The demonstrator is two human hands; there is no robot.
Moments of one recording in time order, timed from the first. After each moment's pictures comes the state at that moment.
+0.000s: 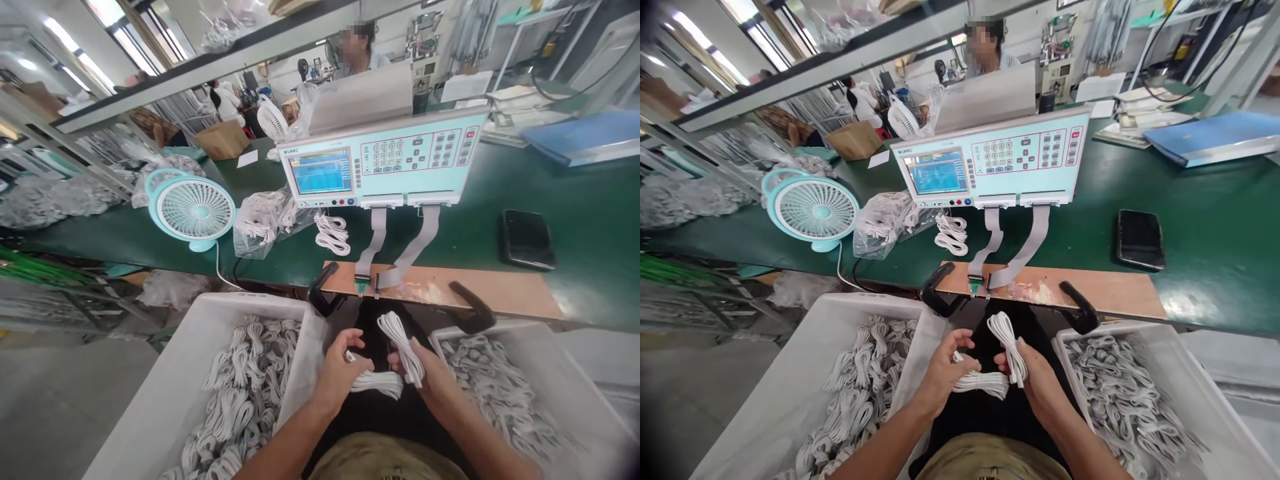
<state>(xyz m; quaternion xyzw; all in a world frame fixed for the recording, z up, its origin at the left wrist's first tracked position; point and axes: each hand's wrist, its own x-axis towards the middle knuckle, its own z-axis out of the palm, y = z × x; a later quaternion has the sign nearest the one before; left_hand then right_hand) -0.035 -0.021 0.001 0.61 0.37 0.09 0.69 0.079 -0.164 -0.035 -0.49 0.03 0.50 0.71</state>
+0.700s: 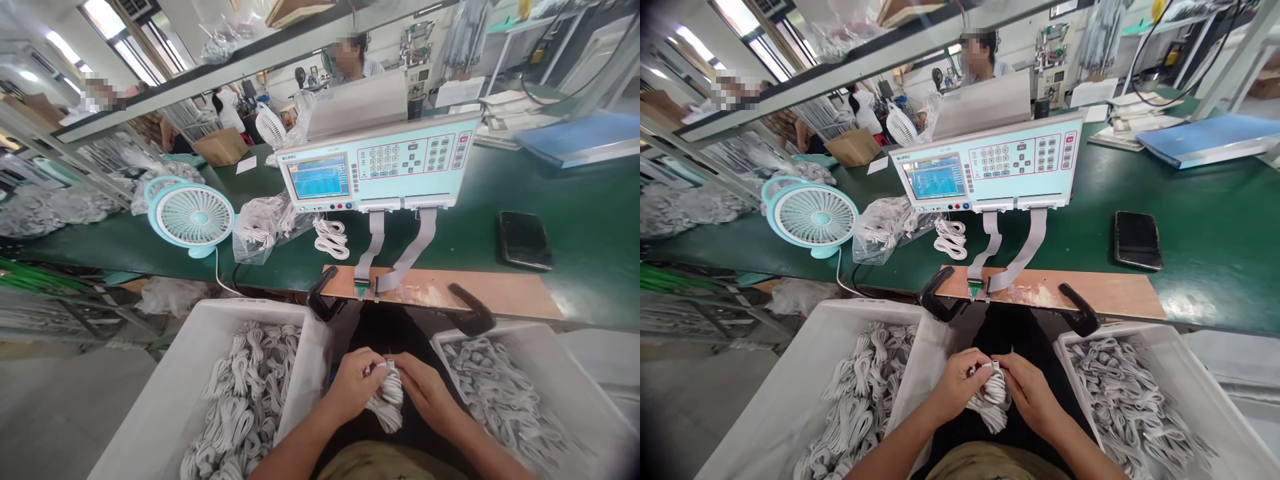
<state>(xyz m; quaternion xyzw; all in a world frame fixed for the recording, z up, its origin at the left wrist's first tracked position) -0.025 -0.027 0.005 0.81 0.19 0.05 0.55 0.082 -0.170 -0.050 -0.67 -0.45 0.23 0.55</state>
